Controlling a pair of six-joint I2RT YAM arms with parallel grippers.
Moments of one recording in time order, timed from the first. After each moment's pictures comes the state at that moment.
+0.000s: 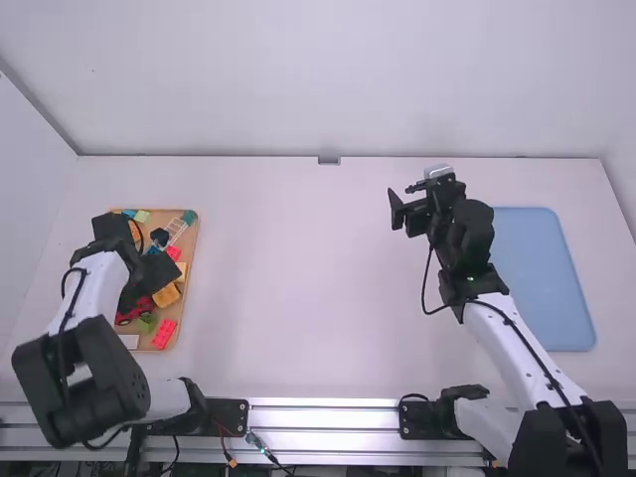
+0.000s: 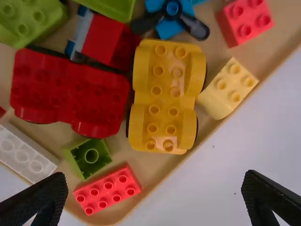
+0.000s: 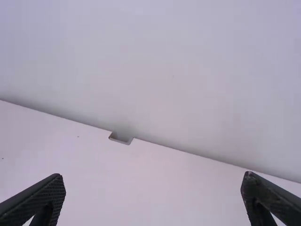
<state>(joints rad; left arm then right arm) 0.47 1.45 0.92 -0.81 -0.05 -0.30 0.16 1.20 0.69 0.32 -0.17 -0.11</state>
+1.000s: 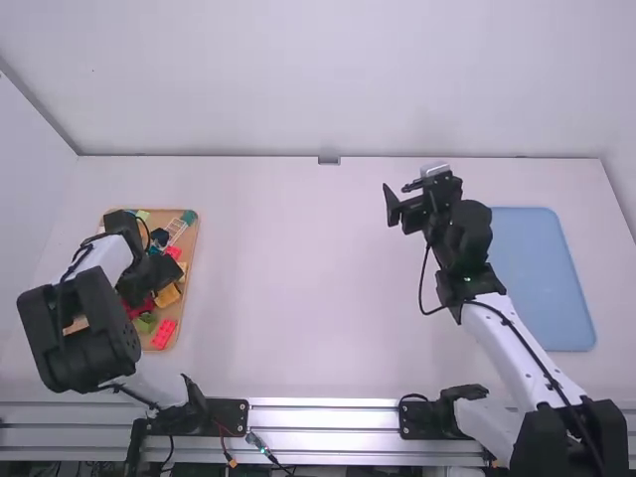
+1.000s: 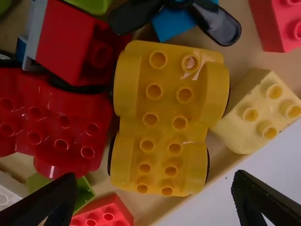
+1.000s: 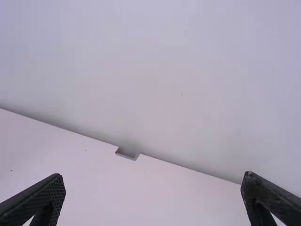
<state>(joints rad) 0.47 1.67 0.97 -0.75 -0.04 -0.32 0.19 1.20 0.69 0.38 -0.17 -0.11</state>
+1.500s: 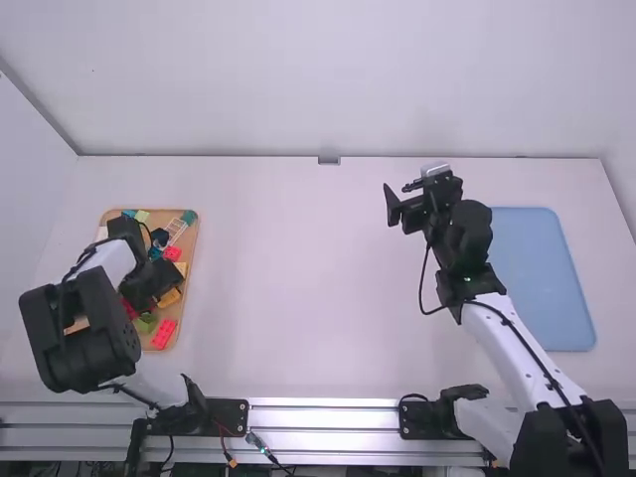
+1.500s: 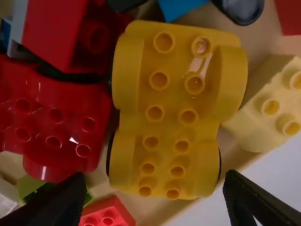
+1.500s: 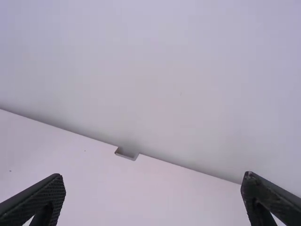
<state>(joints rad) 0.47 1.67 0.92 -0.71 -0.04 -0.32 0.19 1.20 0.69 0.38 -0.17 -0.11</state>
